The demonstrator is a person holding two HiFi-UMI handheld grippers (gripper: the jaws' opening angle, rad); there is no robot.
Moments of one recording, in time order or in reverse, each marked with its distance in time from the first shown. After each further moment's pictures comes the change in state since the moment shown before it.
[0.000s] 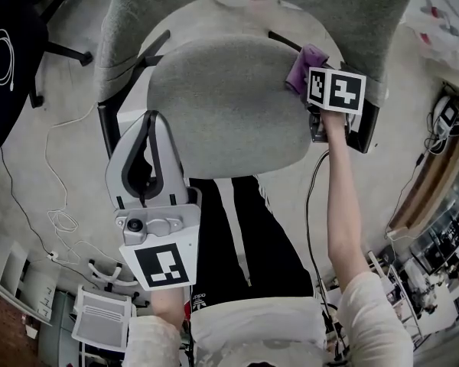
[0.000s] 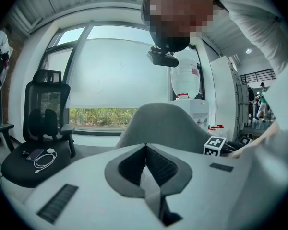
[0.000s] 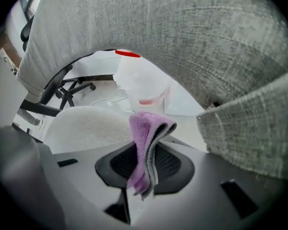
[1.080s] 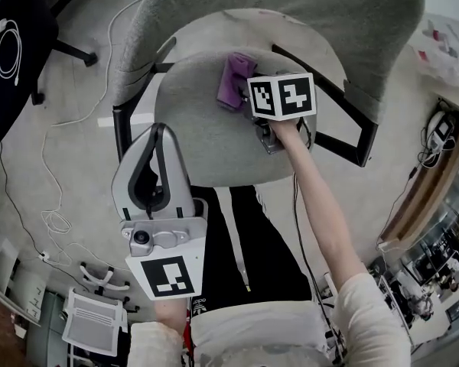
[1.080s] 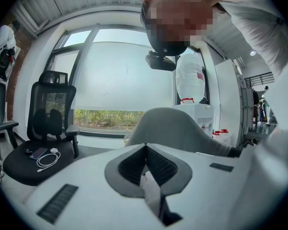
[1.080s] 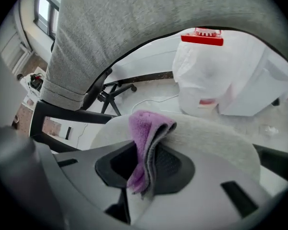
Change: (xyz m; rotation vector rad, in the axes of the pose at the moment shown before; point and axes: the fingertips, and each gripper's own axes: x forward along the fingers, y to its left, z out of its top) left arm -0.007 0.015 0.013 -0.036 -0.038 0.044; right arm 0.014 0.191 0.016 -0.085 0.019 0.459
